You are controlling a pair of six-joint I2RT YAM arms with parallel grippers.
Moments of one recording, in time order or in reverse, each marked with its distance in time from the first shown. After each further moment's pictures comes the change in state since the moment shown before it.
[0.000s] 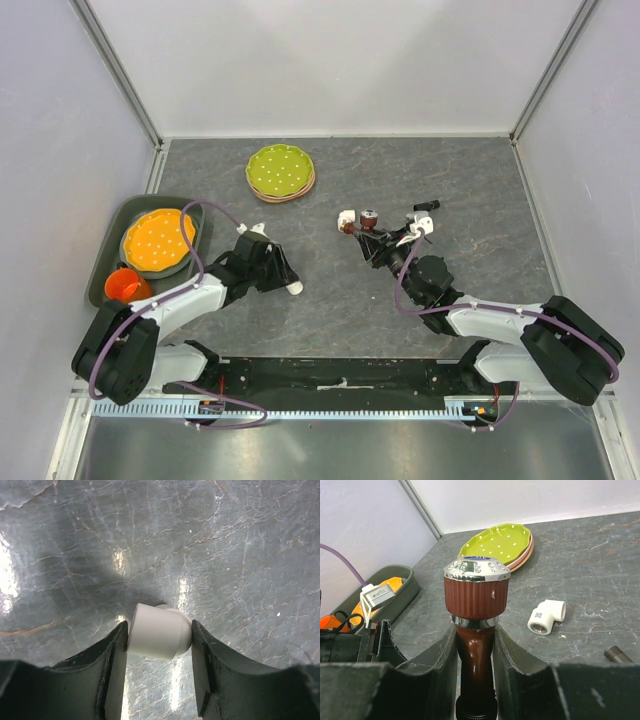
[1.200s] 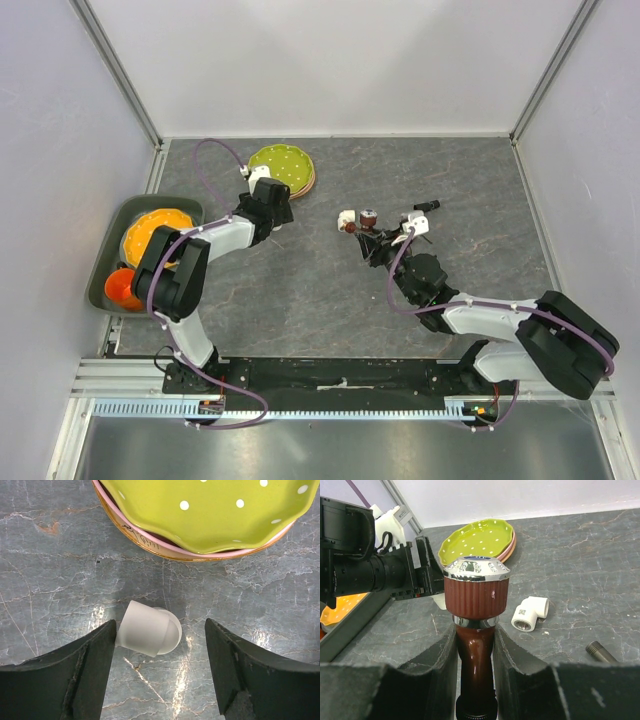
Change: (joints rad) left arm 0.109 0.505 0.477 0.141 -0.447 0.235; right arm 0.026 0.032 0.027 -0.036 0.079 -0.060
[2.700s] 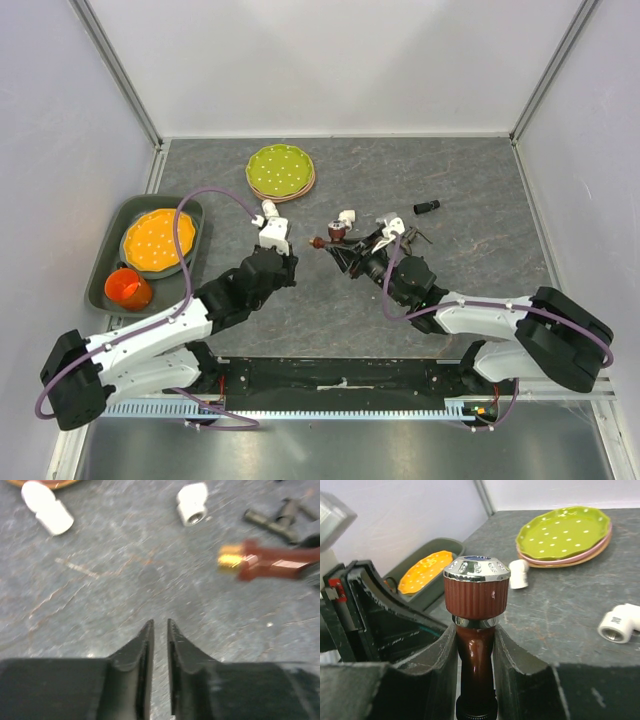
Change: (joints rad) left arm -0.498 -0.806 -0.432 -0.091 -0.070 0.094; right arm 0.114 0.042 0.072 0.010 -0.182 0.063
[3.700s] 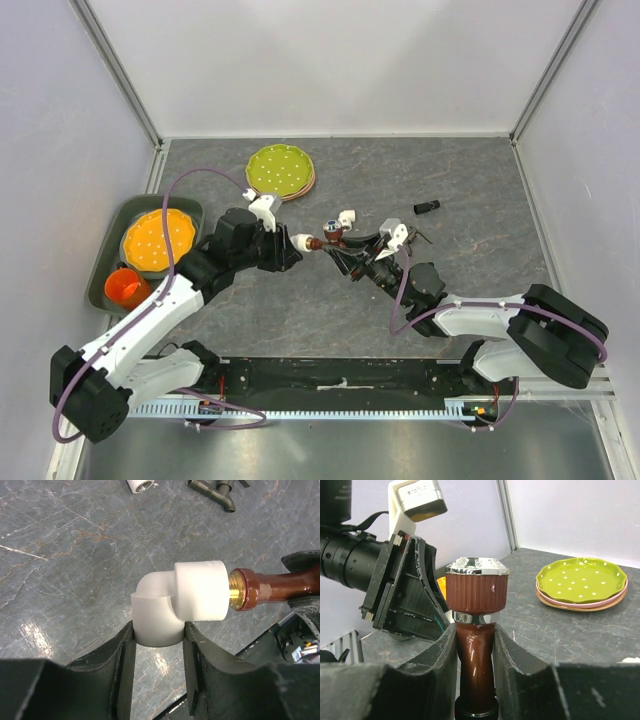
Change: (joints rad) left arm 0.338 0.071 0.241 -0.334 0.648 -0.015; right arm 0.005 0.022 -0.044 0.243 -0.109 -0.152
